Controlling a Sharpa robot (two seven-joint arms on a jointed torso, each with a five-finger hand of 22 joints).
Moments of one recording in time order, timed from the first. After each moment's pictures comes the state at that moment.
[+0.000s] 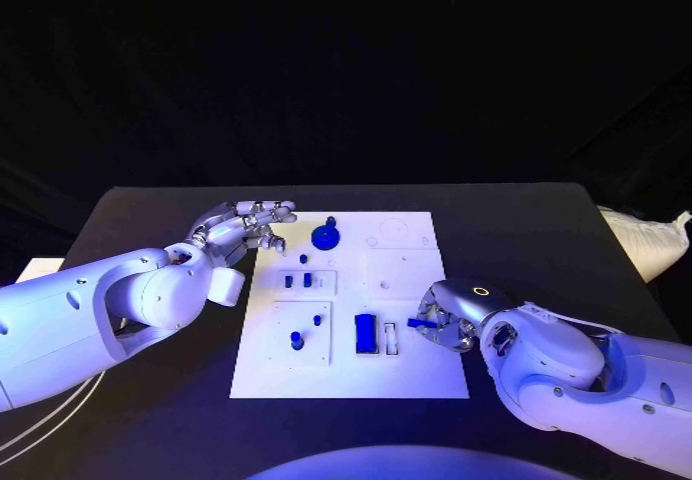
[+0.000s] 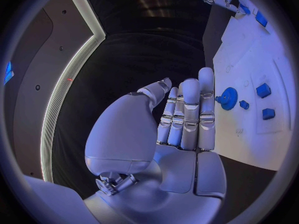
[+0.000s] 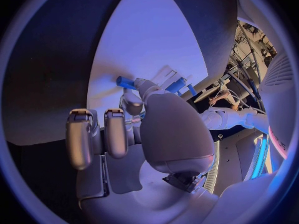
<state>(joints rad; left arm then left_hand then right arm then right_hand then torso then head) 1.14 -0.92 -0.04 1.58 0.06 -0.20 0.31 1.33 -0.12 0.46 -0.01 0.11 1.03 0.19 0.11 0.07 1.11 0.11 0.17 0.07 1.23 0.03 1.01 0.57 0.17 1.18 0.13 0.61 0.88 0.88 -1.04 0.02 1.98 -1.77 -0.28 -0.69 1.38 -0.07 0.28 0.18 0.37 1.11 0.08 0.11 0.34 1.38 0.00 0.90 1.17 1.47 -0.06 1.43 1.31 0.05 1.46 0.05 1.49 1.31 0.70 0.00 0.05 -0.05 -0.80</state>
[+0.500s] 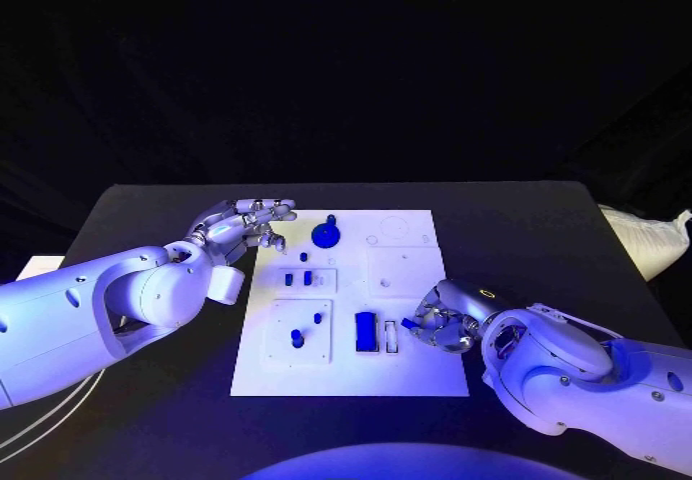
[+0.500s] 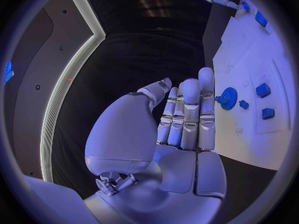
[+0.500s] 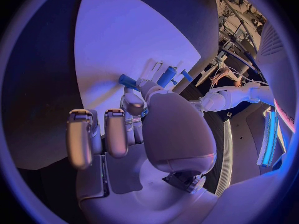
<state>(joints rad) 1.14 -0.93 -0.04 1.58 0.06 -0.20 0.31 1.33 -0.12 0.46 -0.01 0.11 1.03 0.19 0.11 0.07 1.11 0.11 0.17 0.07 1.23 0.03 1.01 0.57 0.17 1.18 0.13 0.61 0.88 0.88 -1.05 0.02 2.01 -1.54 -0.39 -0.69 1.34 -0.09 0.31 0.19 0.33 1.12 0.07 0.12 0.36 1.39 -0.01 0.91 1.17 1.47 -0.06 1.43 1.31 0.05 1.46 0.05 1.49 1.31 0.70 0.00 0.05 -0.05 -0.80</state>
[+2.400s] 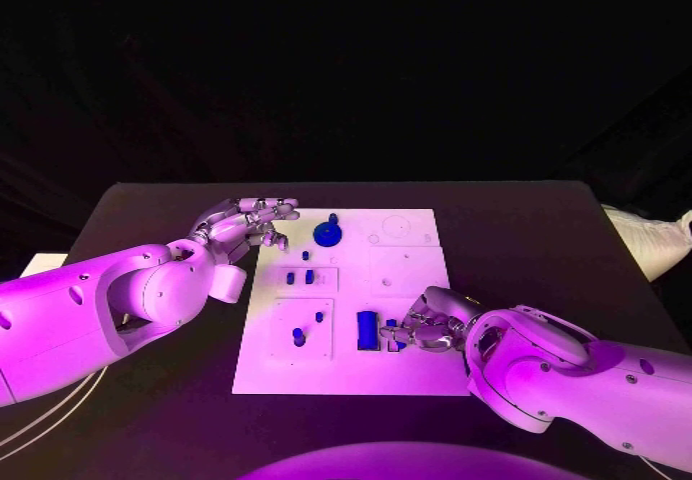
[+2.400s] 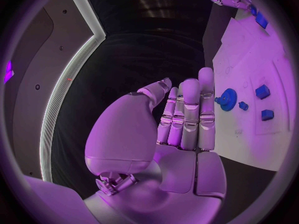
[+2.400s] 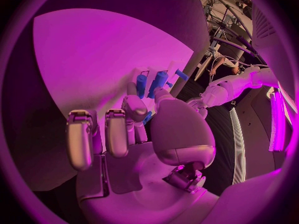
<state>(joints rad) 1.14 -0.93 -0.04 1.59 0.06 -0.19 0.31 1.33 -0.12 0.46 -0.01 0.11 1.03 0.19 0.11 0.07 1.11 0.11 0.17 0.07 1.23 0.03 1.01 0.57 0.17 1.18 0.13 0.61 0.88 0.88 -0.98 0.02 1.98 -1.38 -0.39 -0.70 1.06 -0.04 0.00 0.29 0.26 1.17 0.05 0.14 0.42 1.42 -0.02 0.96 1.22 1.46 -0.07 1.45 1.31 0.04 1.46 0.04 1.50 1.31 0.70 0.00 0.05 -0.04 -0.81</state>
